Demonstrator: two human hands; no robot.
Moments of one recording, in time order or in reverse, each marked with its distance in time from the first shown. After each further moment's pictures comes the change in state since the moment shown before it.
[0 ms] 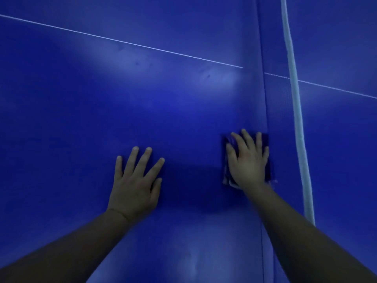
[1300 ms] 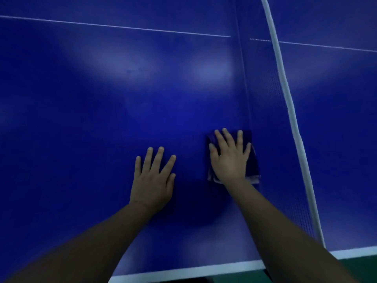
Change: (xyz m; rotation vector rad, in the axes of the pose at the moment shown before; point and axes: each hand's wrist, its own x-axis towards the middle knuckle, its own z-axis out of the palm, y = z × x) left_hand -0.129 0.013 0.021 0.072 -0.059 0.068; right_hand -0.170 -0.032 0.036 -0.005 -0.028 0.010
